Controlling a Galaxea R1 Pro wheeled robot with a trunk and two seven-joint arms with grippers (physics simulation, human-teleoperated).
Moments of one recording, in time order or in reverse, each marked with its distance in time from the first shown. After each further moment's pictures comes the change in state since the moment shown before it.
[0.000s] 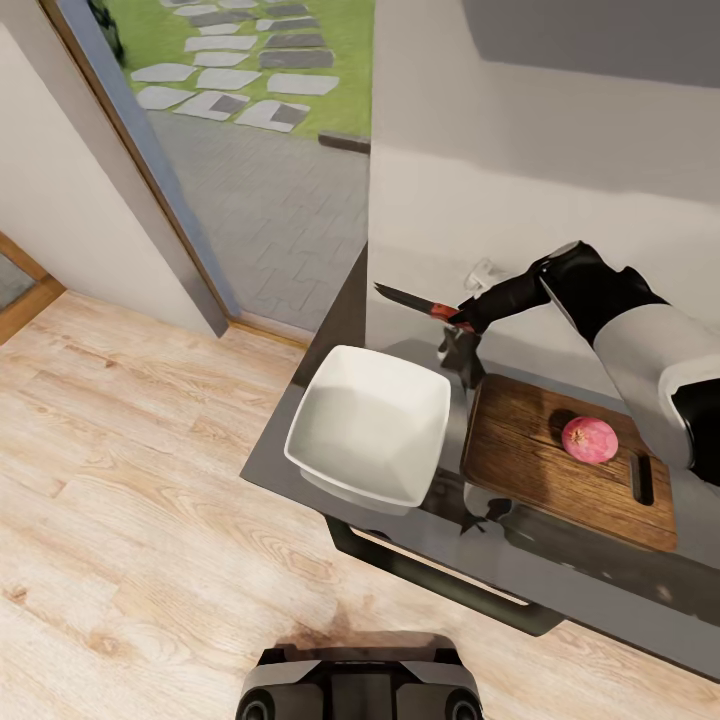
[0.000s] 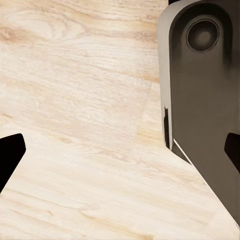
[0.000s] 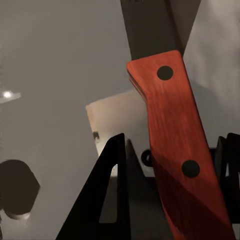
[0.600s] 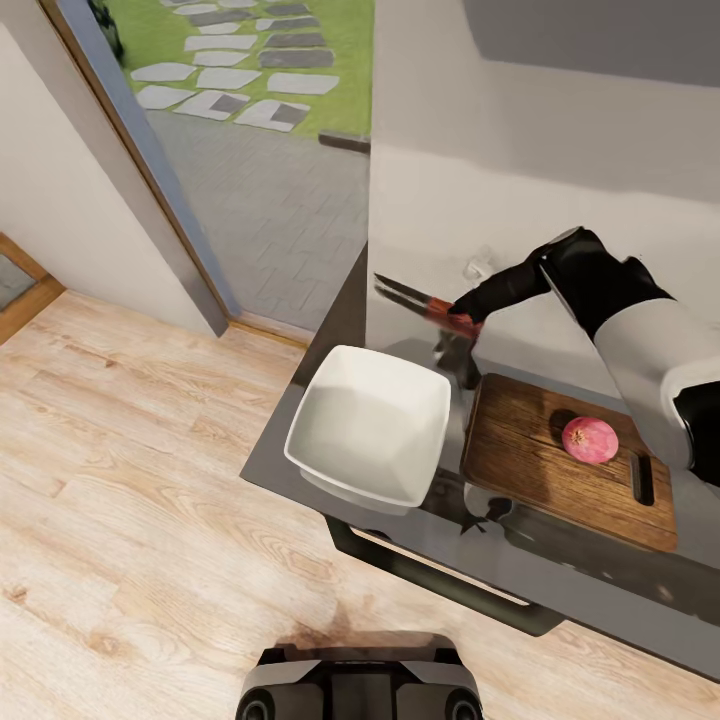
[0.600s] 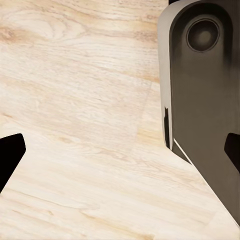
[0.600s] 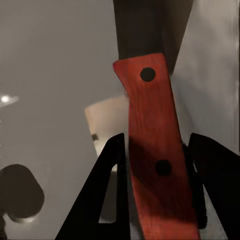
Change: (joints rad) left arm 0.000 0.000 0.000 0.000 0.000 0.000 0.000; right arm 0.001 0.000 0.001 -0.087 0.002 0.110 0.001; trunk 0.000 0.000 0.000
